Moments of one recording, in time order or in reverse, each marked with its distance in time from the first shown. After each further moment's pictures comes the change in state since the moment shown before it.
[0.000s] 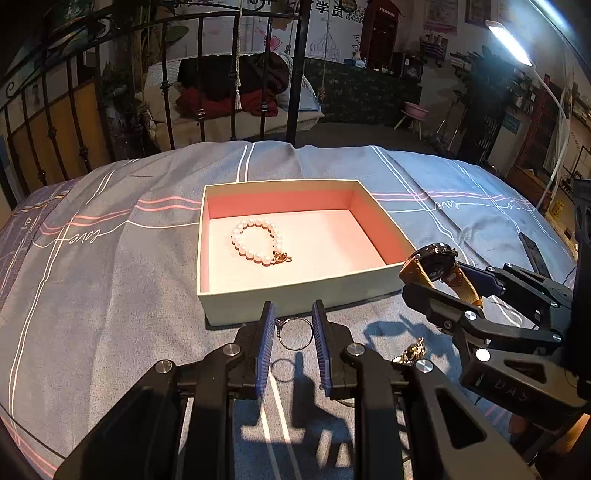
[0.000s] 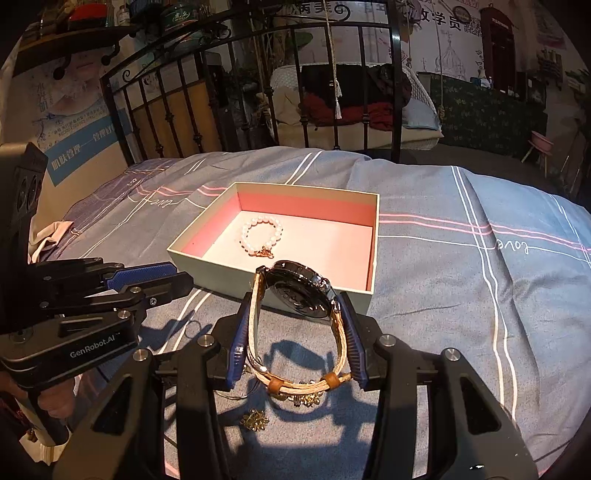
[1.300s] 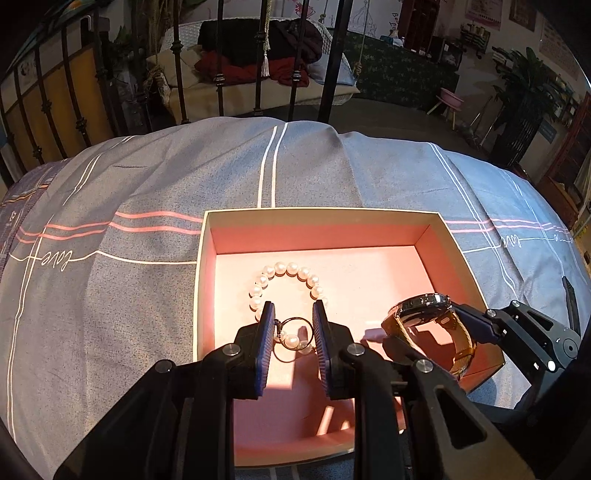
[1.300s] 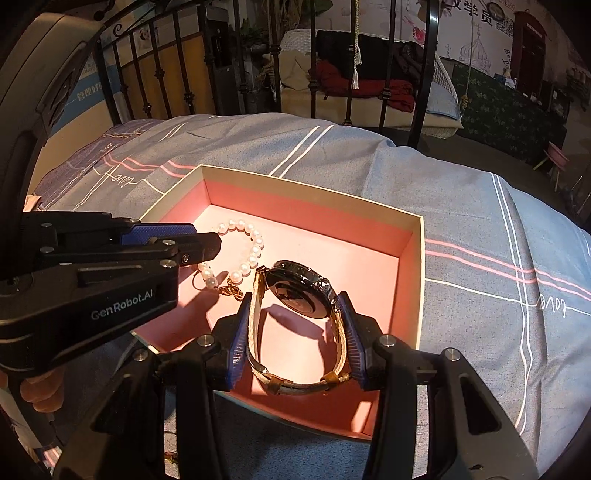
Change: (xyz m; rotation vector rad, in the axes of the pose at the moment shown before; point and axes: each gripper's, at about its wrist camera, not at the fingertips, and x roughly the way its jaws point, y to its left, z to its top) left arm 0.094 0.035 0.066 -0.089 0.135 0.066; right arm 0.106 -0.002 0.045 -0.103 0.151 -0.036
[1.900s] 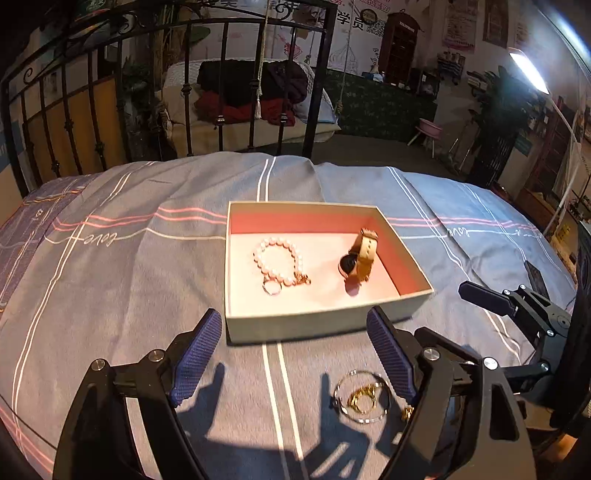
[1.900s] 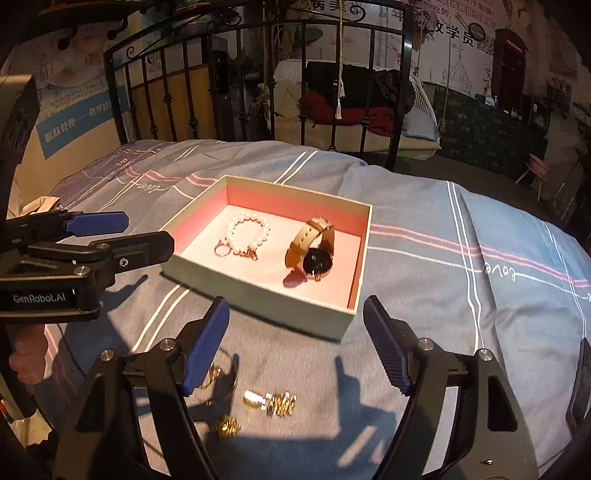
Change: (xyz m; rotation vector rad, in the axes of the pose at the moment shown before) left arm -0.098 -0.008 -0.082 0.017 -0.153 -0.056; right arm -0.103 0.009 -0.078 0.018 -0.108 -0.047
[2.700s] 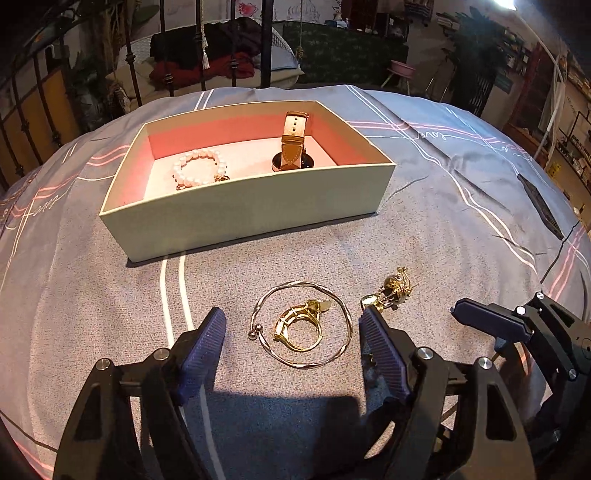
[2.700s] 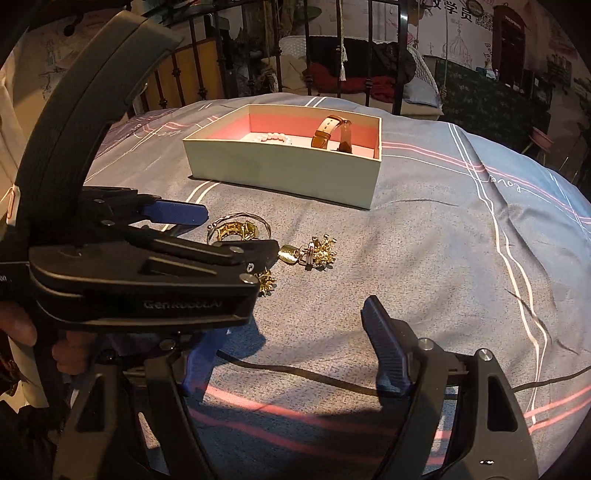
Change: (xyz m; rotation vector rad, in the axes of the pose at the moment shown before) left arm 0.053 -0.055 -0.053 0.154 0.170 -0.010; right arm -0.004 0.020 -0.071 0.022 0.070 0.044
